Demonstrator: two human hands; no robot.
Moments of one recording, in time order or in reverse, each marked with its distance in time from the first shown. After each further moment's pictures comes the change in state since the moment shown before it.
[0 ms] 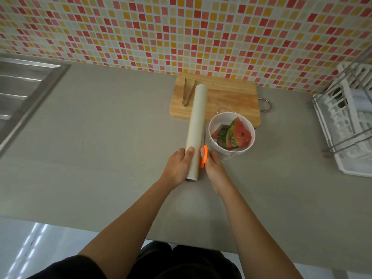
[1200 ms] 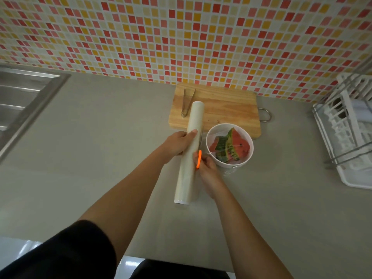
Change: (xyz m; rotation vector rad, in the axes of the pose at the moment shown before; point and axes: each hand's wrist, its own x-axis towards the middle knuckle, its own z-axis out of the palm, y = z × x) left_hand 0.077 0.055 -0.035 -0.010 -0.222 -0.108; right_hand 0.027 -0.003 0.012 0.086 -0.041 -0.013
